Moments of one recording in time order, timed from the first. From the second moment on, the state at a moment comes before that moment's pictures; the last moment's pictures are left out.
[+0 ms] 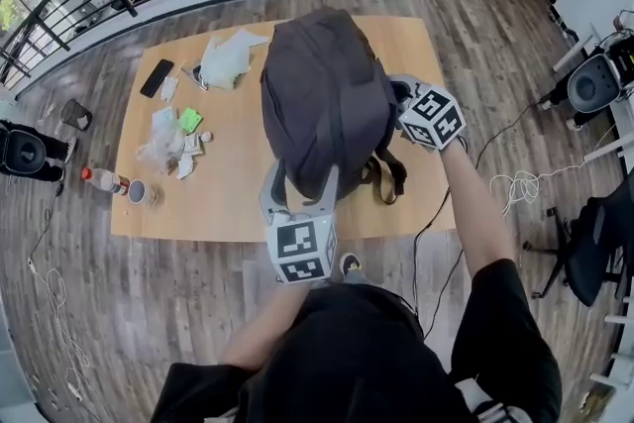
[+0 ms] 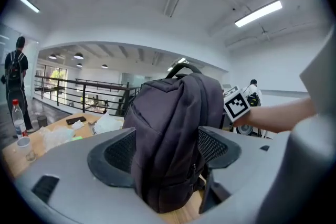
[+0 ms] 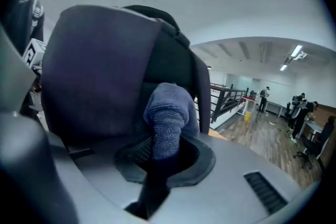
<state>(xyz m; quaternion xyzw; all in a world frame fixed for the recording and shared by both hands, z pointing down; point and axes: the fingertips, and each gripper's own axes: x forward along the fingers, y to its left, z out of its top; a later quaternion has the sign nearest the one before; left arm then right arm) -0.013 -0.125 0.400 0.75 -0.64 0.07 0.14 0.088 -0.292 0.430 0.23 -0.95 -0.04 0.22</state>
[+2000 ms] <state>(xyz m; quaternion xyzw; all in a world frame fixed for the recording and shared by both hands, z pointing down) -0.196 -0.178 0.405 0.69 -0.71 0.11 0.10 0.026 -0.346 0.332 0.17 -0.96 -0.14 0.18</state>
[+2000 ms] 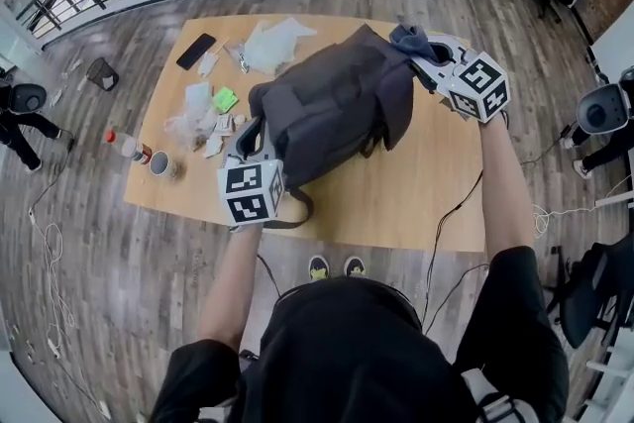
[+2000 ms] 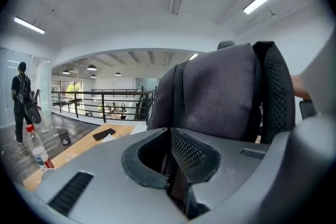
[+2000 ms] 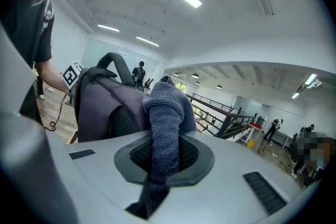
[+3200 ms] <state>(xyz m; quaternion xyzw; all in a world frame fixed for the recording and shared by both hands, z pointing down) -0.201 -0.151 0.451 0.74 -0.65 0.11 0.16 -0.001 -0.207 0.349 0.17 -0.98 0.03 0.06</state>
